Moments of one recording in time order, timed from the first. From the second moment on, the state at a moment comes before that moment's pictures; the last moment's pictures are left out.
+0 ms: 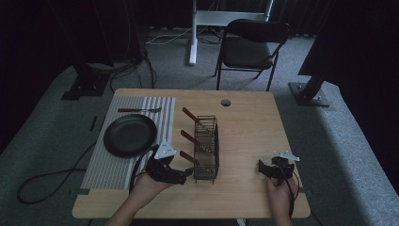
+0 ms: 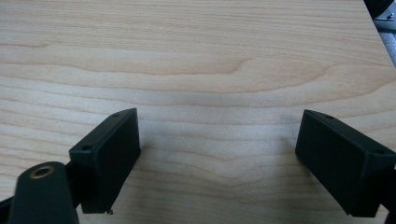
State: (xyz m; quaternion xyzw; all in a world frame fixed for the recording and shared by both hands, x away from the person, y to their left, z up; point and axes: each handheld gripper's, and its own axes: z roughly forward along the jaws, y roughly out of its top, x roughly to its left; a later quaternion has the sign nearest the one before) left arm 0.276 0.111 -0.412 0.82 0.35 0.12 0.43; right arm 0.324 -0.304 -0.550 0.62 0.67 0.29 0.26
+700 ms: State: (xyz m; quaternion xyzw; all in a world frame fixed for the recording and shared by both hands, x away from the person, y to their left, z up) left arm 0.286 0.106 -0.408 0.80 0.37 0.08 0.47; right arm 0.324 -0.304 -0.550 0.62 0.67 0.29 0.26
